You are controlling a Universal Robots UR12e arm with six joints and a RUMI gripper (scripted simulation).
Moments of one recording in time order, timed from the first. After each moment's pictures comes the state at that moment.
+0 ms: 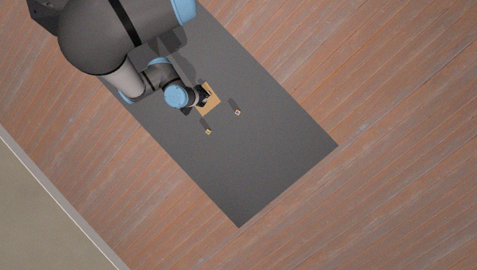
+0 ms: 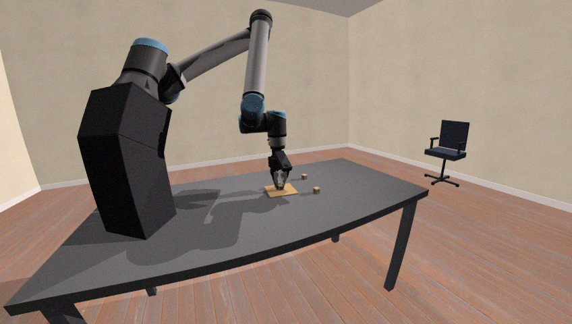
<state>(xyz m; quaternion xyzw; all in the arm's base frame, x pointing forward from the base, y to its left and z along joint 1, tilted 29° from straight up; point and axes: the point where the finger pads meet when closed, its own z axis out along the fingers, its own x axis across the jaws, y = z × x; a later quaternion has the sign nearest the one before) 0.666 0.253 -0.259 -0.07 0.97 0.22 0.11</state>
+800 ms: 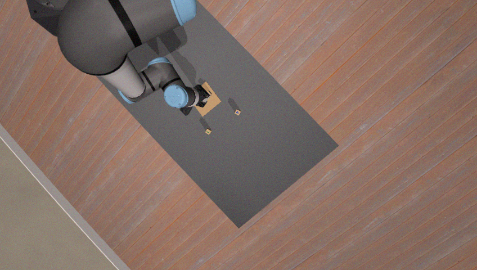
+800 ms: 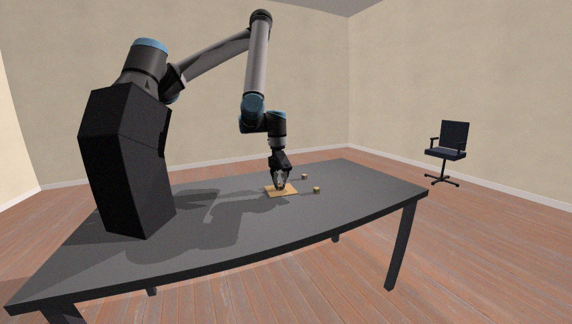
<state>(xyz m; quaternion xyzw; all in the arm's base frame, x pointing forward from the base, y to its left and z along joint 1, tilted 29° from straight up) 0.666 0.253 -0.259 -0.07 0.97 0.22 0.11</state>
